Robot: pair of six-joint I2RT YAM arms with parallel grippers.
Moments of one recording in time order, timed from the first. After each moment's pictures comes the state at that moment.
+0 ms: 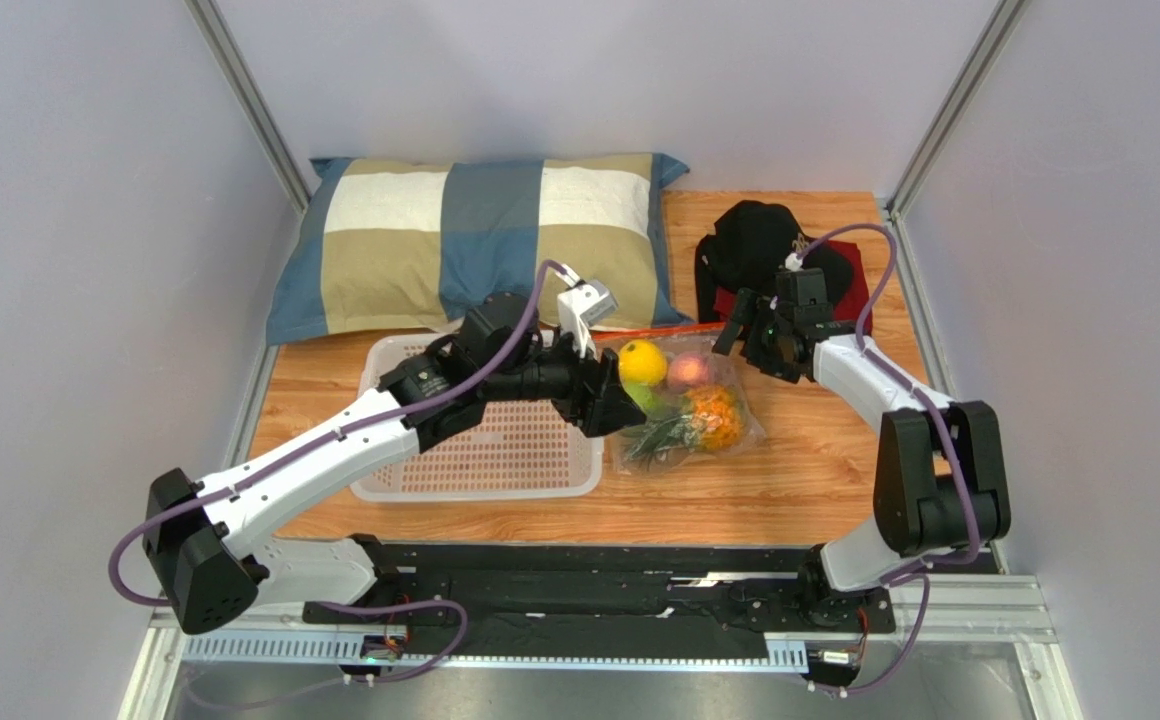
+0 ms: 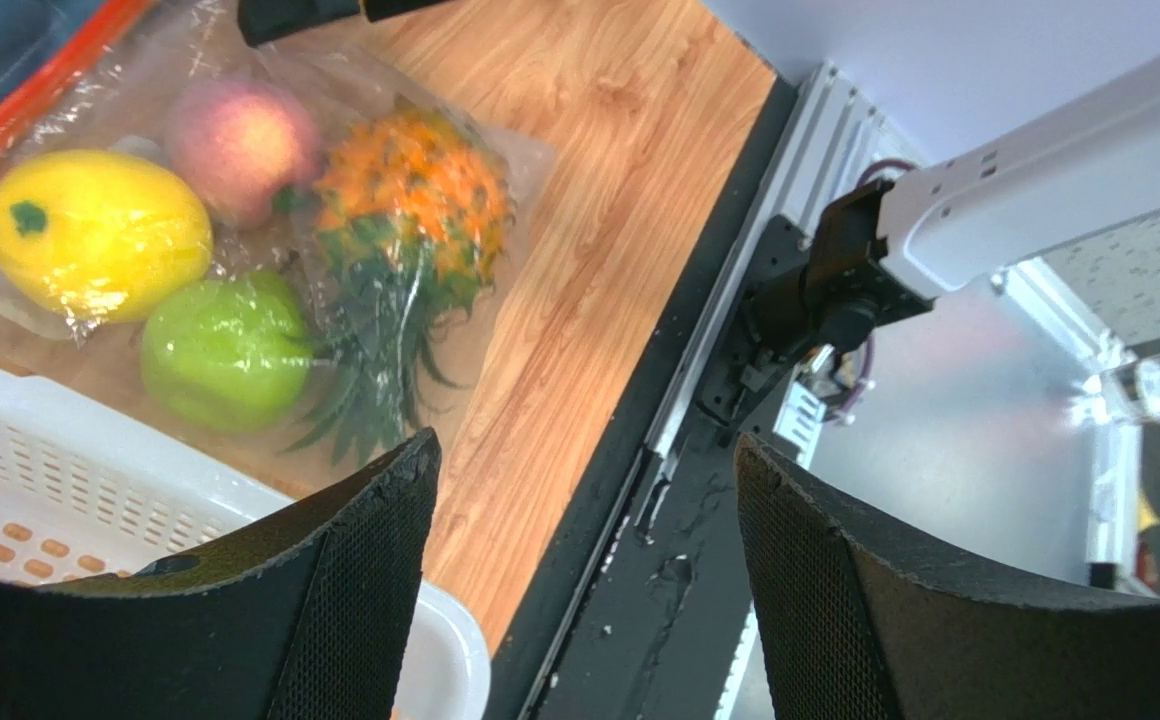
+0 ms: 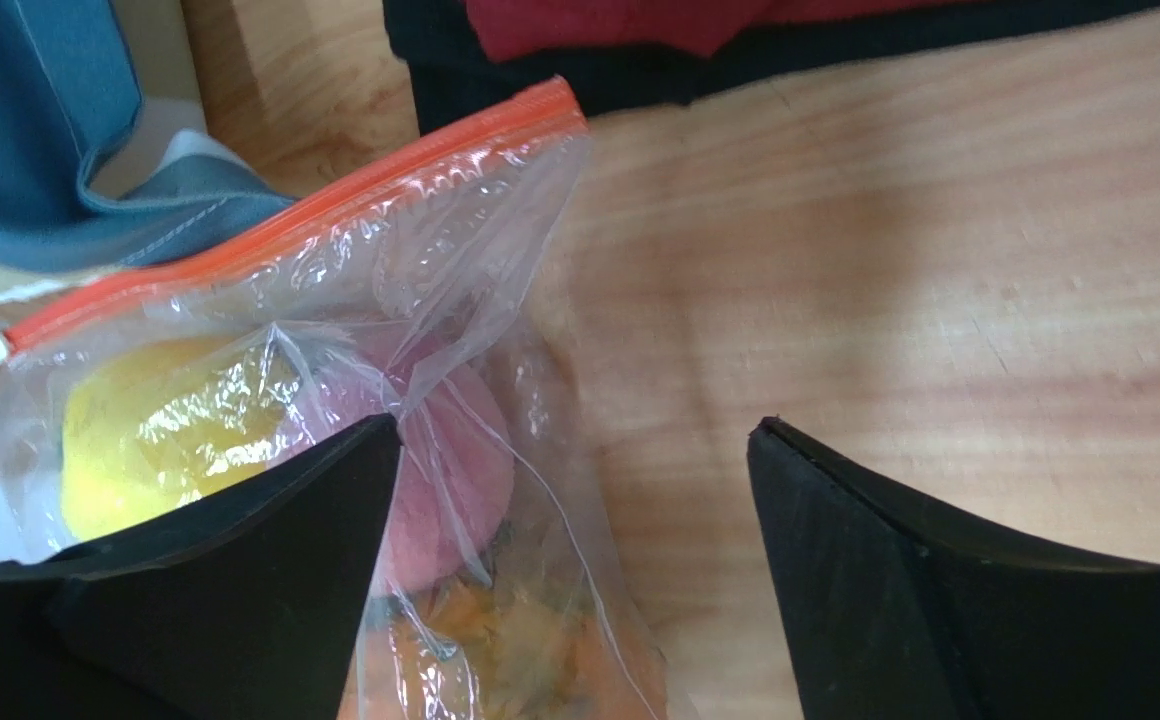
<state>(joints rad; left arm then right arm) -0.86 1.22 1.08 -0.24 0.43 -0.36 0.14 1.51 0.94 -0.32 -0.06 0.51</state>
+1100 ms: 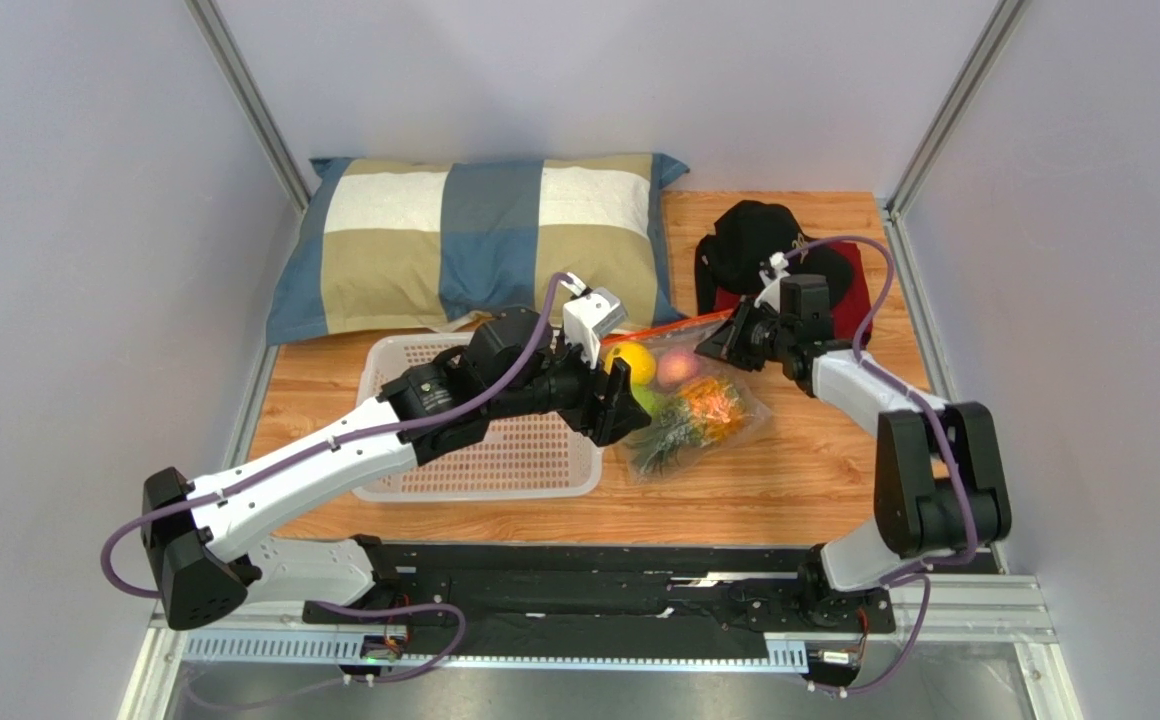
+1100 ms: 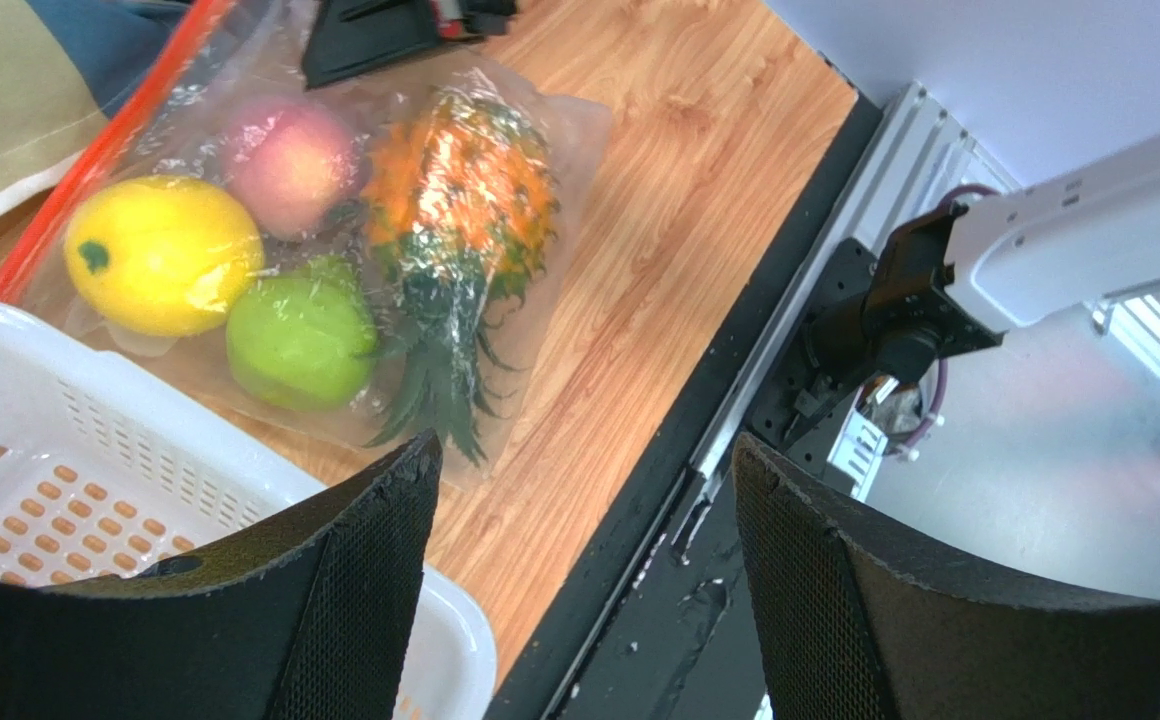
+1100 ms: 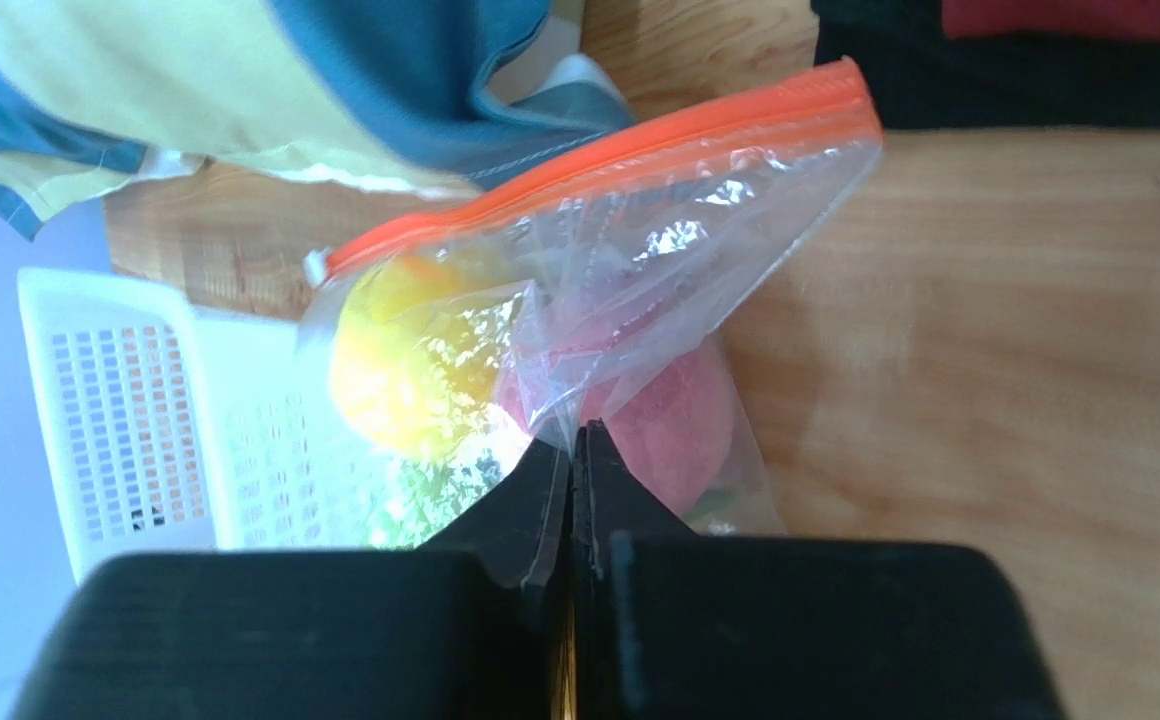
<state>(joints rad) -0.99 1.21 1.12 -0.31 0.18 -0.33 0.12 1.54 0.84 0.01 -0.48 0.58</state>
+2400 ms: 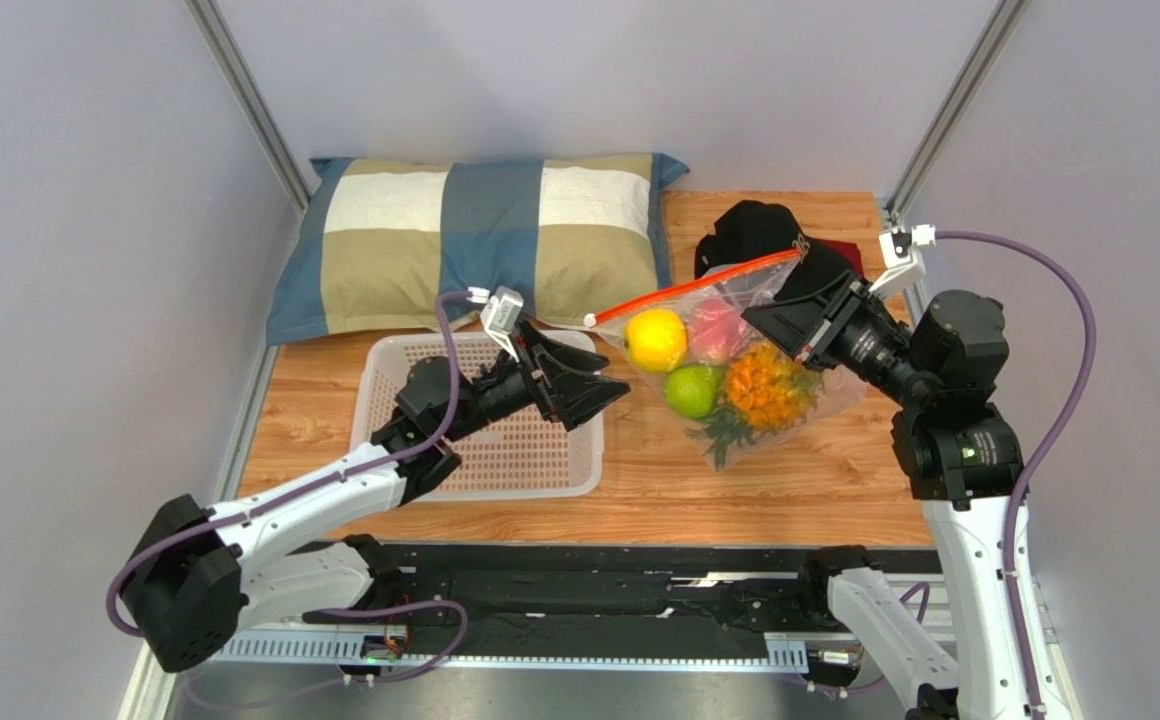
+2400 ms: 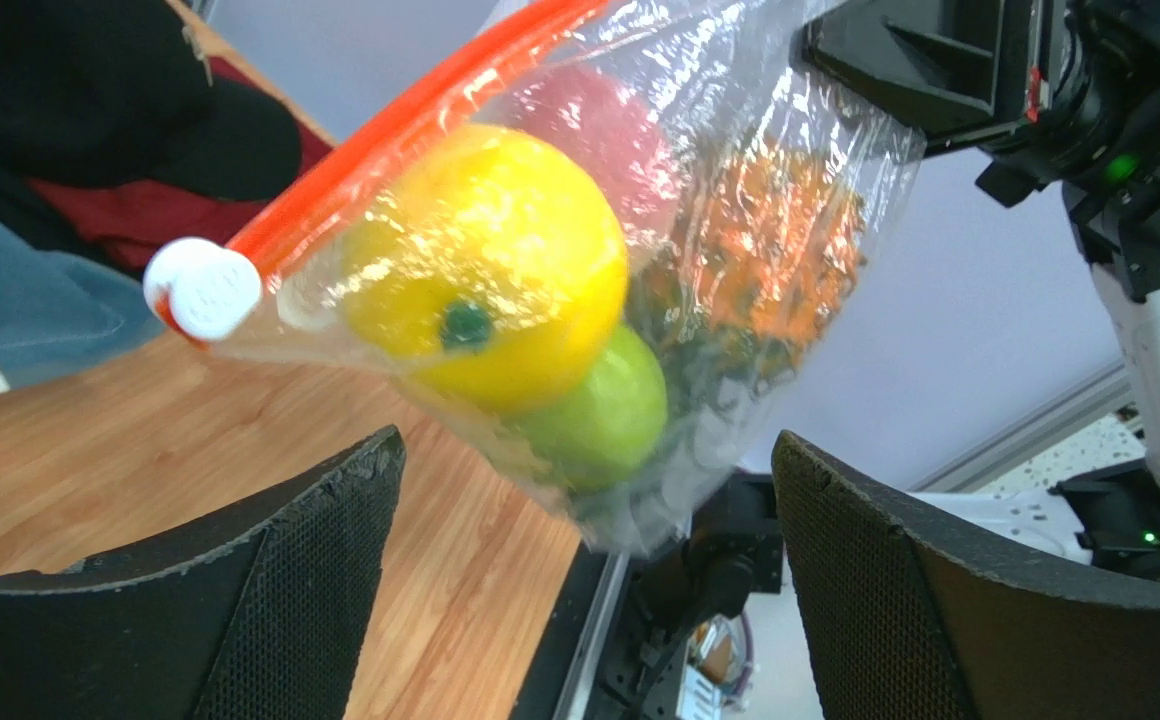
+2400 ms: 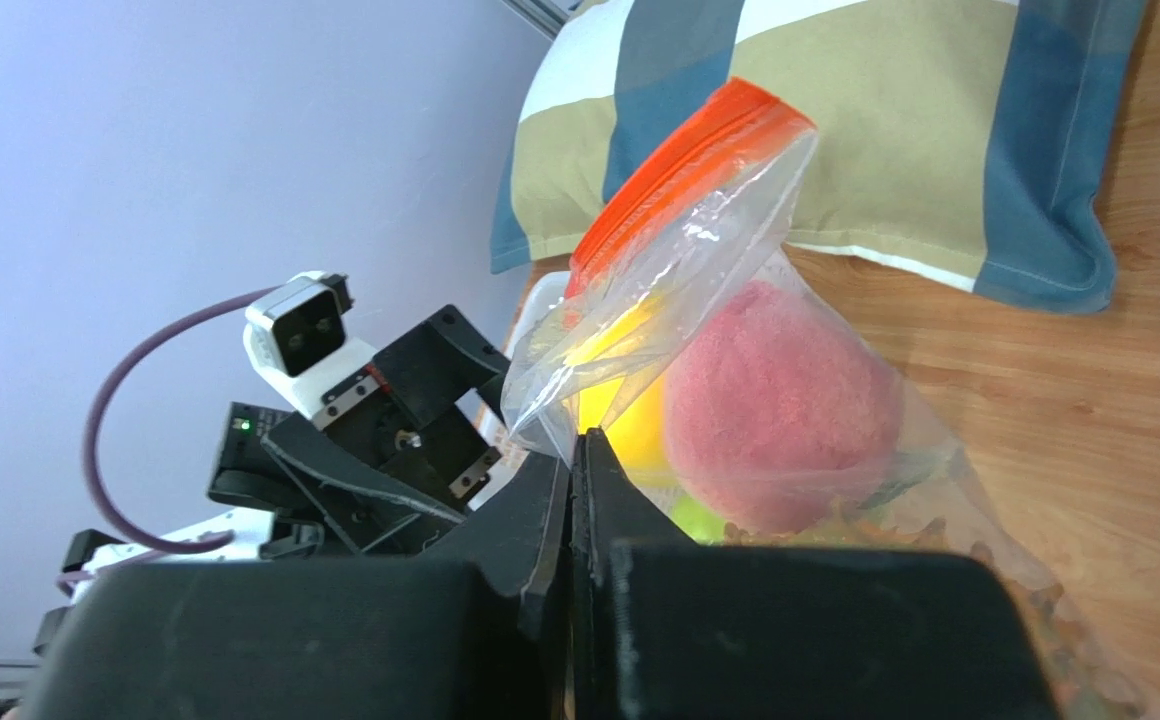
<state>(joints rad) -0.79 1.07 0.57 0.69 0.34 -0.72 0.10 0.78 1.14 -0.49 -0.59 0.76</state>
